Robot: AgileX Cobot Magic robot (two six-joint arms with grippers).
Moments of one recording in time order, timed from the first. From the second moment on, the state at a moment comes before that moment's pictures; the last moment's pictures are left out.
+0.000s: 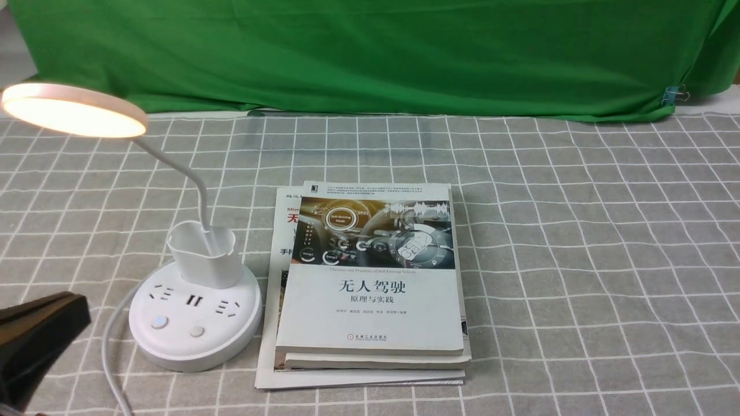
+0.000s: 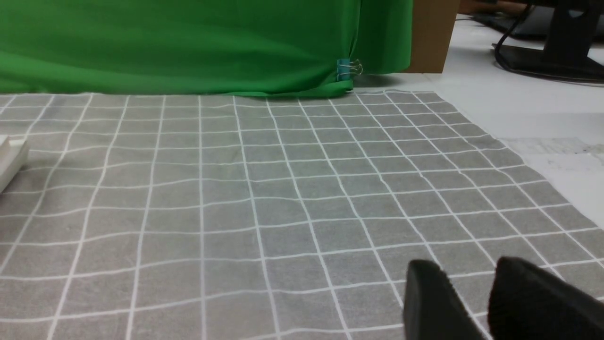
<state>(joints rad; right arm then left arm) -0.12 0.00 0.01 -0.16 0.22 0.09 -0.31 0.30 -0.42 -0.16 0.47 0.14</state>
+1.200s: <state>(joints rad) -0.12 0.00 0.01 -0.16 0.22 0.09 -0.01 0.05 0.00 -0.04 0.11 0.13</state>
